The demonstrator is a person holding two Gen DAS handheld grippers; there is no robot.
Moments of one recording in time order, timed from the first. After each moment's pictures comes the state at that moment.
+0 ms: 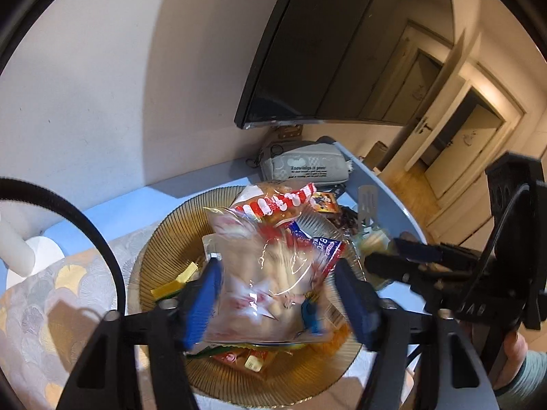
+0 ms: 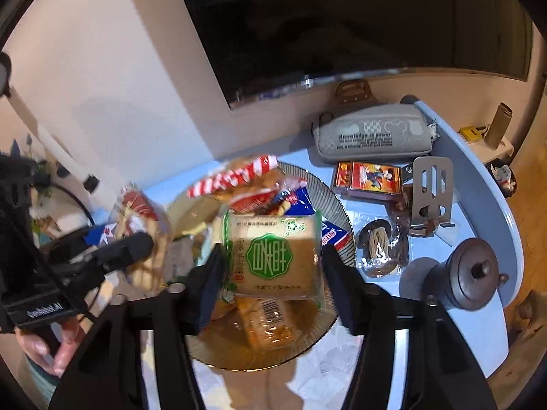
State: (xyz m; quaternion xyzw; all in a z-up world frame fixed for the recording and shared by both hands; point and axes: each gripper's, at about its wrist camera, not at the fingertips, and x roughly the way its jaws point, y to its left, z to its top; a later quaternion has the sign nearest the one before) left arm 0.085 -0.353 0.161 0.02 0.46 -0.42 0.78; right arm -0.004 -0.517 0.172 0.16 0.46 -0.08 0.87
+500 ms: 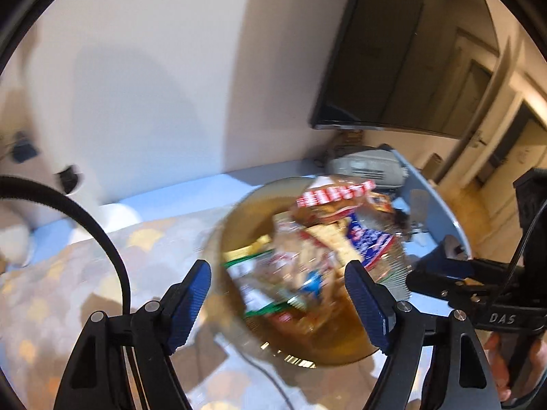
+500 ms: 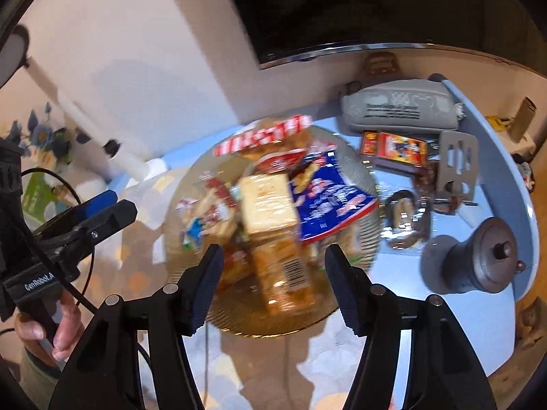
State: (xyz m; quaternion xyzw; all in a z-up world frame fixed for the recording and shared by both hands) left arm 0.048 -0.290 0.182 0.04 0.44 -0.28 0.85; right arm -0.018 -0.486 0.175 0.16 0.49 0.00 0.86
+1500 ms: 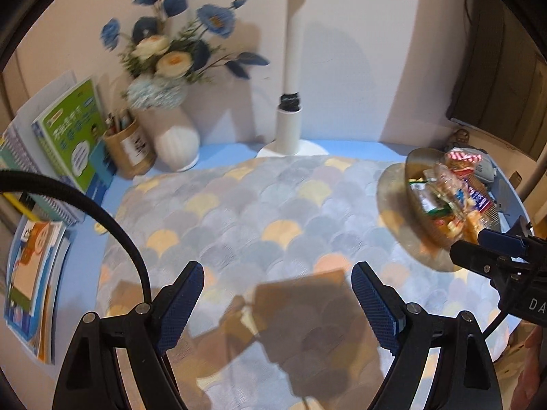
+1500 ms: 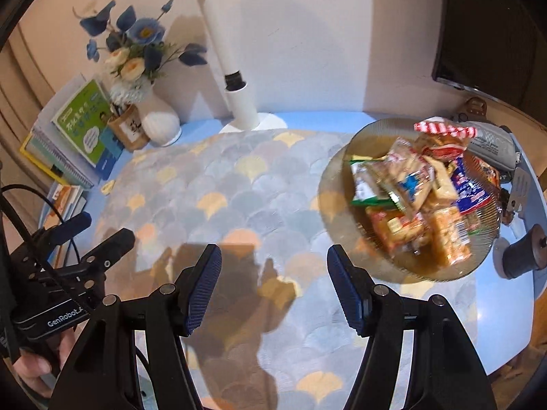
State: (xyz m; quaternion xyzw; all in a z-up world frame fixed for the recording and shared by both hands) left arm -0.036 -0.058 0.173 0.04 0.45 -0.09 0.89; right arm -0.046 -0.258 0.184 0.06 0.49 0.05 0.87
